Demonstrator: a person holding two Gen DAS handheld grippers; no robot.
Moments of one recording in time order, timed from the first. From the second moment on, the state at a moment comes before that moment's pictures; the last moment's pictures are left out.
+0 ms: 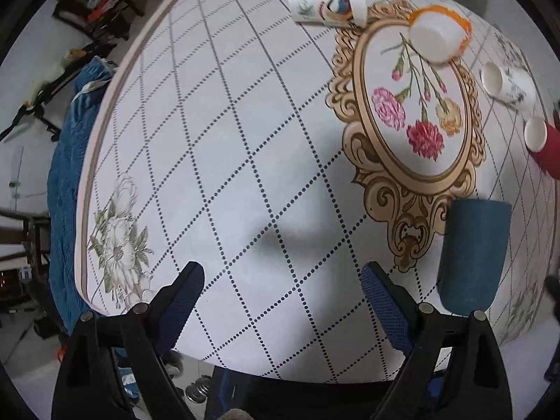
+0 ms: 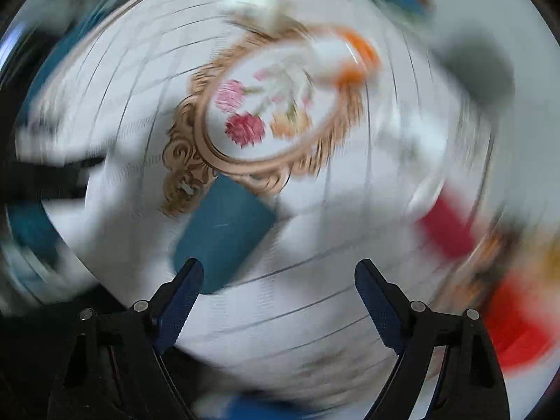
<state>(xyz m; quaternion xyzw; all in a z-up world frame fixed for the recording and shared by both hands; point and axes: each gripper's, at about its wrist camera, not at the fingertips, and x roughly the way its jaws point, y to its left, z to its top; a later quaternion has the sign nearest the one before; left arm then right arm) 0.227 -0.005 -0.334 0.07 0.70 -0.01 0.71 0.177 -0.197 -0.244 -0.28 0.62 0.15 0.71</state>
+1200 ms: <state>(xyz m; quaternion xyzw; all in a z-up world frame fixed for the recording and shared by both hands) 0.220 0.012 -0.397 0.09 0.72 -0.04 0.68 0.065 -0.166 -0.407 -0.91 0.02 0.41 0.06</state>
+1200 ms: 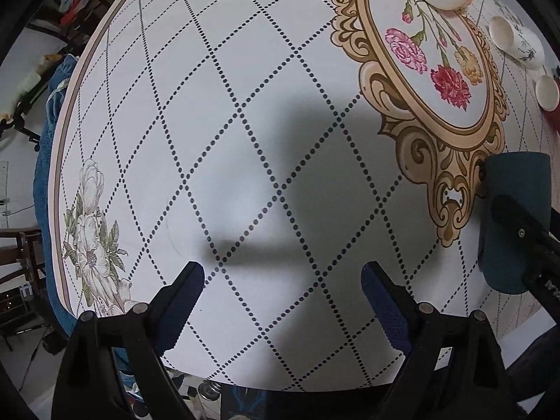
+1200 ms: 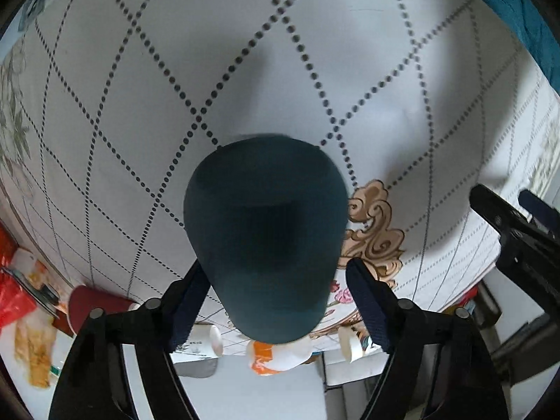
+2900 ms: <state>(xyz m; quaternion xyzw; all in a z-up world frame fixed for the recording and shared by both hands) 0.223 0.017 -0.366 0.10 0.71 -0.01 0.70 0.233 -0.047 -0.426 -0.50 0.72 0.26 0.40</state>
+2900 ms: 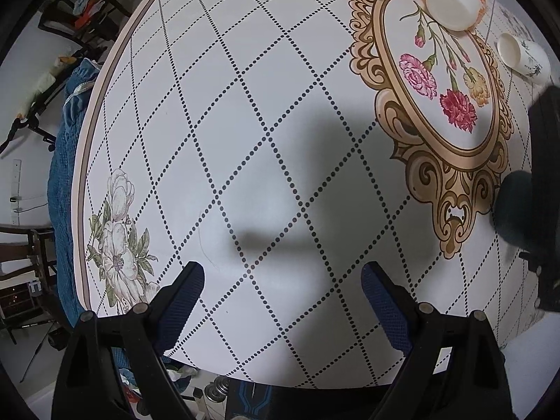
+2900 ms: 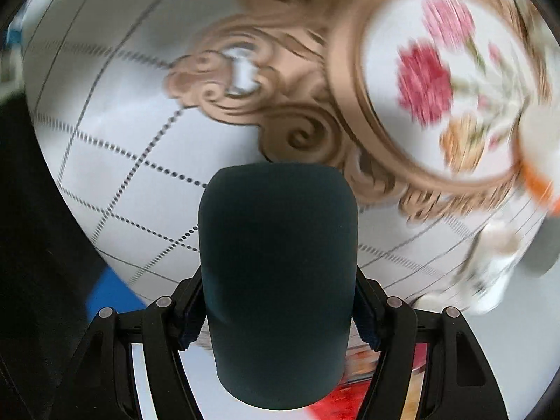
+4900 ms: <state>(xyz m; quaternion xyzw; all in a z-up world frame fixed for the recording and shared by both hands) 0.249 0.022 -0.357 0.09 0.72 0.00 0.69 0.335 -0.091 -0.300 -0.01 0.50 0.10 0.86</state>
